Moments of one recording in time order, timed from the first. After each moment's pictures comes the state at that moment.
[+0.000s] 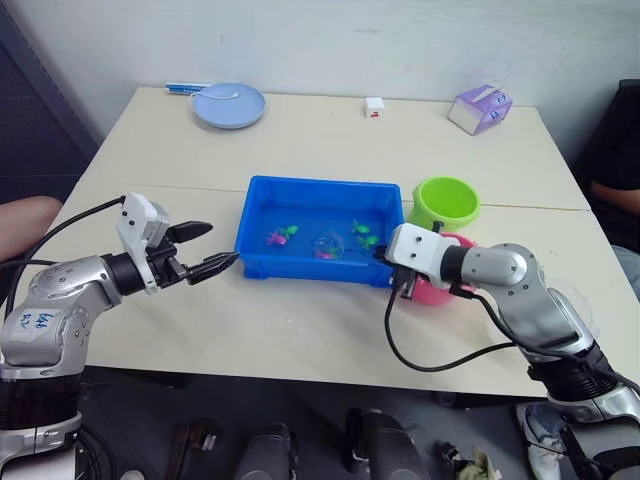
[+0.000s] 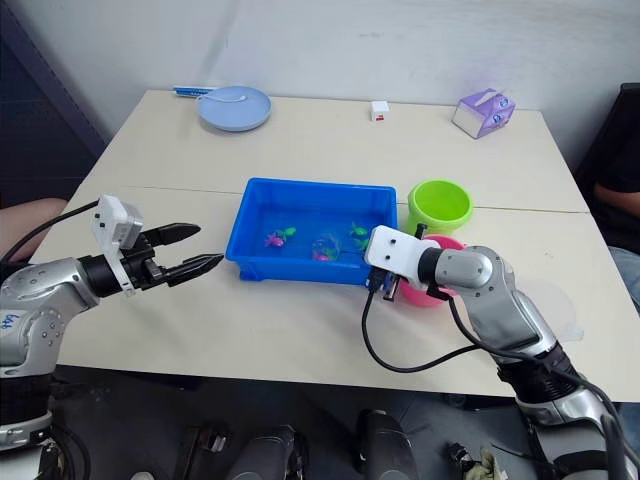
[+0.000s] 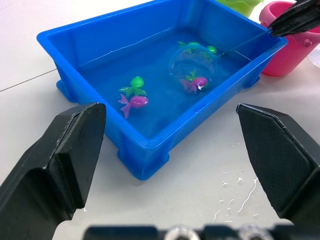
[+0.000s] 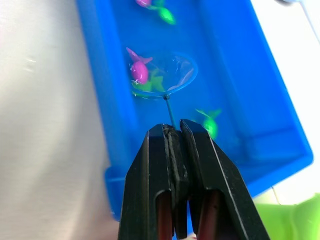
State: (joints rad) left arm -0.31 0.74 0.26 -0.14 -0.52 0.62 -0.83; right arm -0.50 -0.68 0.26 -0.23 -0.07 0.39 0.86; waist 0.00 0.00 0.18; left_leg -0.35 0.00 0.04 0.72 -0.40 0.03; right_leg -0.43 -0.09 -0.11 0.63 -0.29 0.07
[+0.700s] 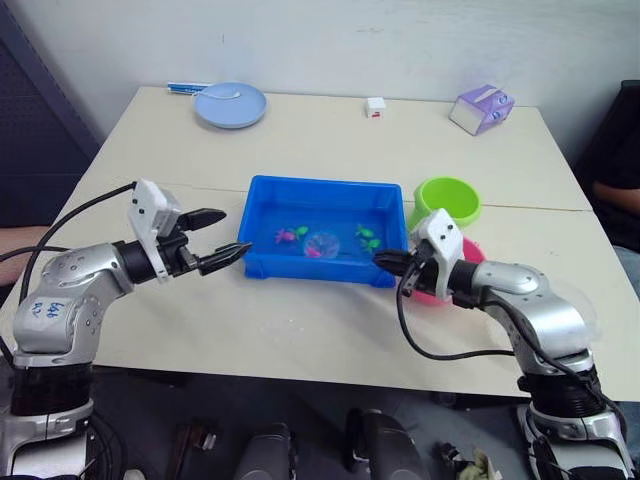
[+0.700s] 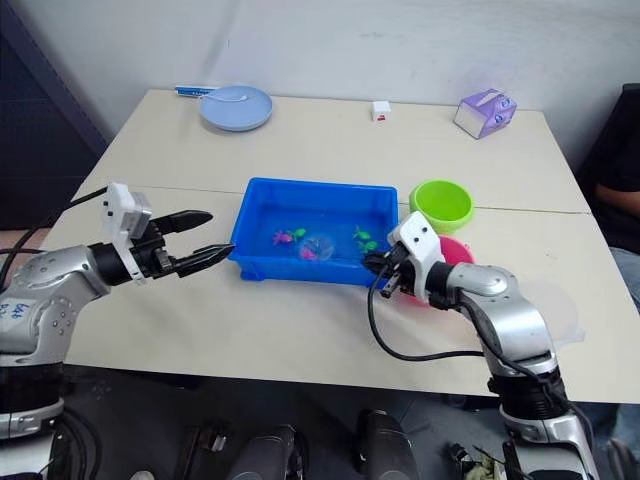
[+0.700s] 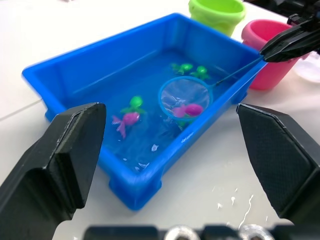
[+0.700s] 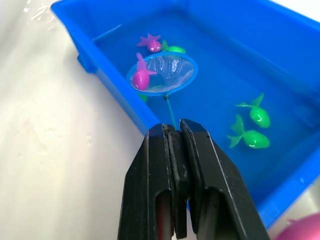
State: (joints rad) left arm -0.41 0.70 0.22 -0.14 -0.53 0.60 -0.85; right arm -0.40 -0.50 -0.01 -0.32 0.32 0.77 0.76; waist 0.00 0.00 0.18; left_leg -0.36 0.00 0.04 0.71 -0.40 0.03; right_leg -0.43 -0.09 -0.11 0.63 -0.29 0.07
